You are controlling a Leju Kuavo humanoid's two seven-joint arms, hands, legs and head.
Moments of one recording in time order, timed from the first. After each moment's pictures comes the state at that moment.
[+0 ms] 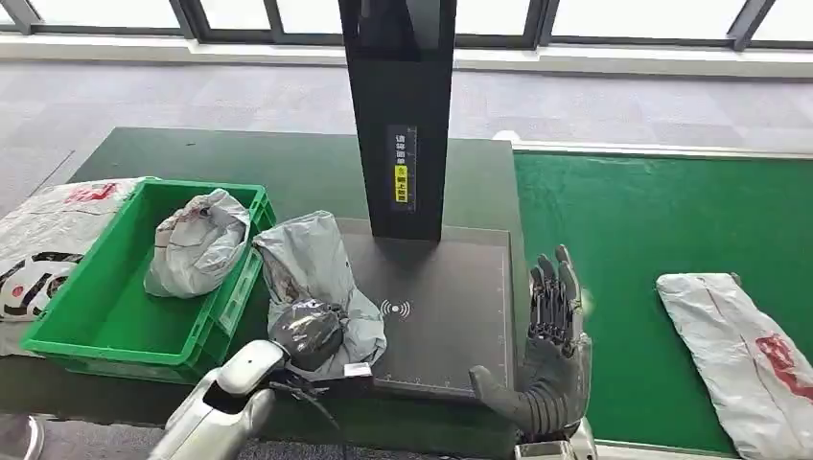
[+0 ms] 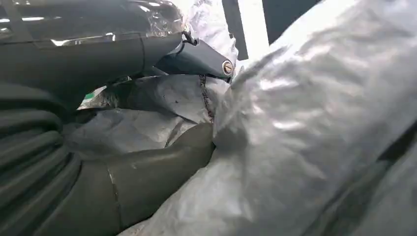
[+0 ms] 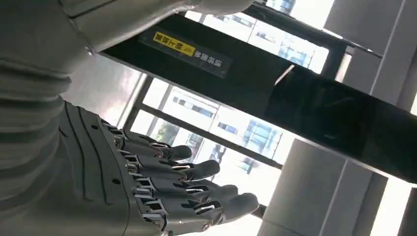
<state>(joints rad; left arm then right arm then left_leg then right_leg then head) -0.28 0.07 -0.19 -0.90 -1.33 0.00 -0.19 0.13 0.05 0.43 -1.84 0.51 -0.62 -0.70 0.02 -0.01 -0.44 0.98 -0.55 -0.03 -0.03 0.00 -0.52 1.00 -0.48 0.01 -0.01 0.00</state>
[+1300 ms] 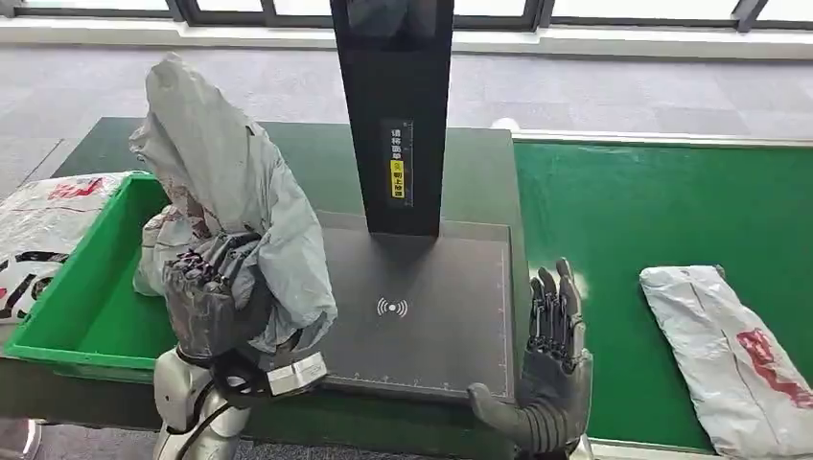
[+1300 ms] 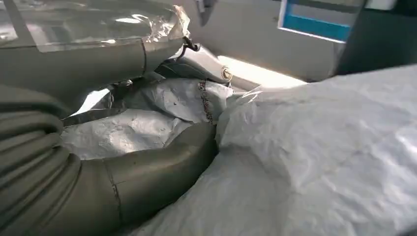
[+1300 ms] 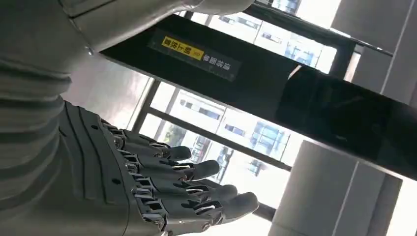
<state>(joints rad) -0.09 -0.22 0.13 -1.59 -1.06 0.70 -0.60 0.17 0.02 0.48 -1.87 0.49 -0.67 -0.70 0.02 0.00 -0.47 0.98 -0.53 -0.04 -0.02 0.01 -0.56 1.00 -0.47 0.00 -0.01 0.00</state>
